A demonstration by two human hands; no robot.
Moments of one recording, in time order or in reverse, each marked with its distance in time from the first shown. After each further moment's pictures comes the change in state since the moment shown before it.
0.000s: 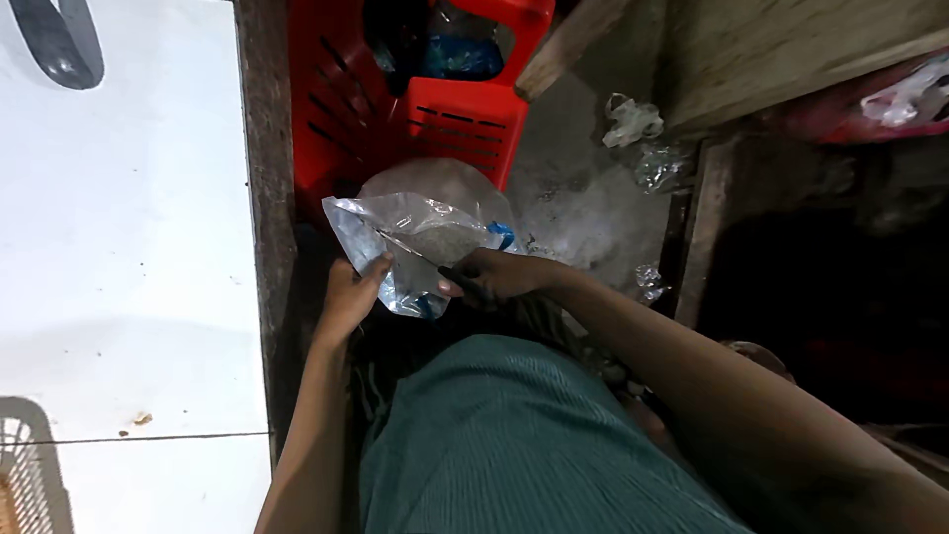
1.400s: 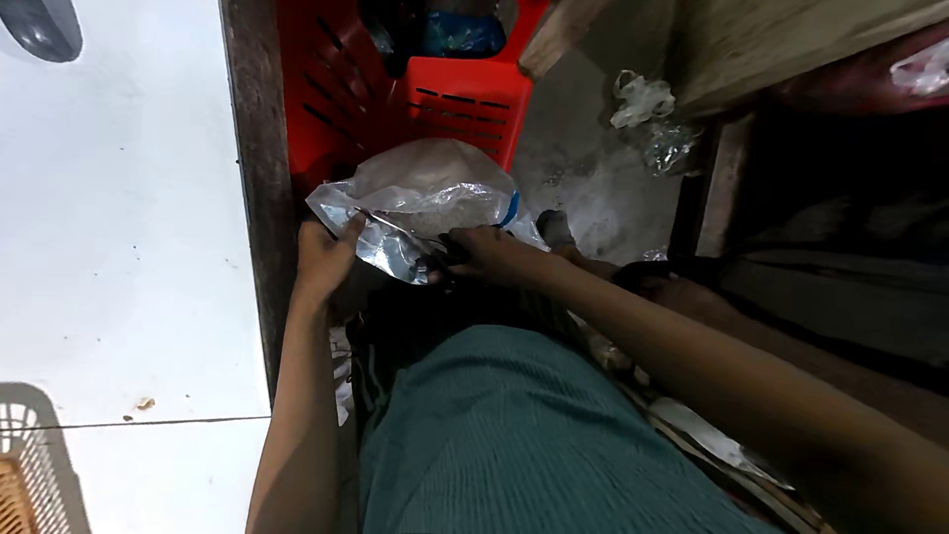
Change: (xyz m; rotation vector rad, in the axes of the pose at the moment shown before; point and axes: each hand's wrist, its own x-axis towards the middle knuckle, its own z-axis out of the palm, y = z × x) left_hand 0.028 -0.001 -0.024 0.038 0.056 0.255; right_hand 0.011 -0.001 0.017 -0.621 0.361 -0.001
